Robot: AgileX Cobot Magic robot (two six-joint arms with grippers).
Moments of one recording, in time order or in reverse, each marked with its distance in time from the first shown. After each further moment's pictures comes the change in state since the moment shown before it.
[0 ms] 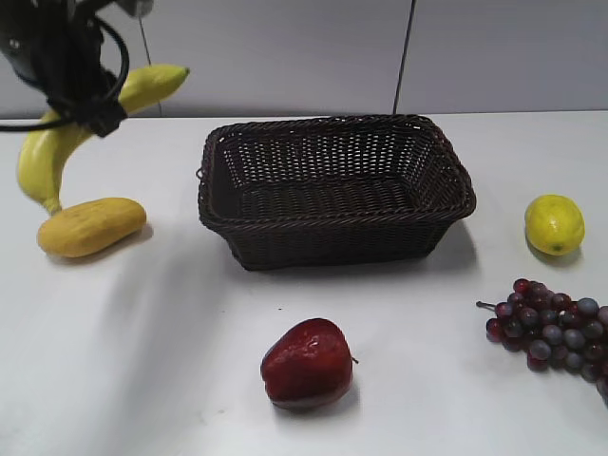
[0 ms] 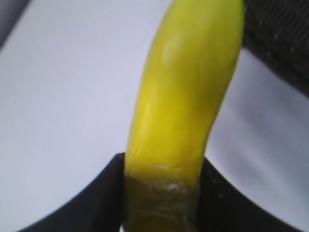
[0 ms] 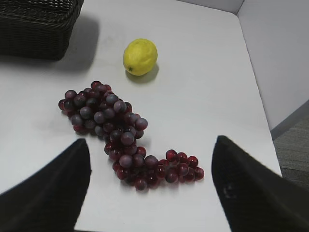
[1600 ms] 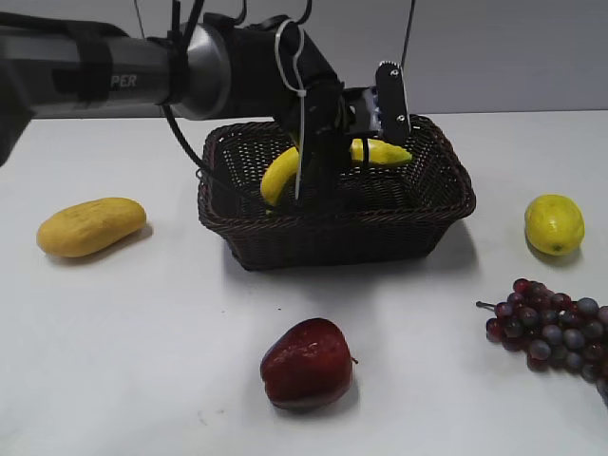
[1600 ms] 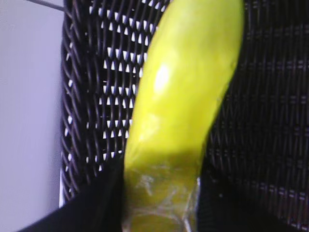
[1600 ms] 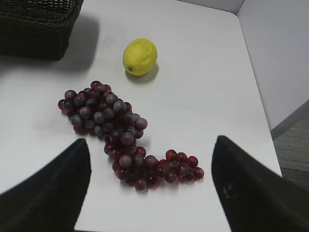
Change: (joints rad) left arm -0.241 0.459 -0.060 0.191 -0.368 0.070; right arm 0.000 0.000 0.000 0.000 0.000 0.000
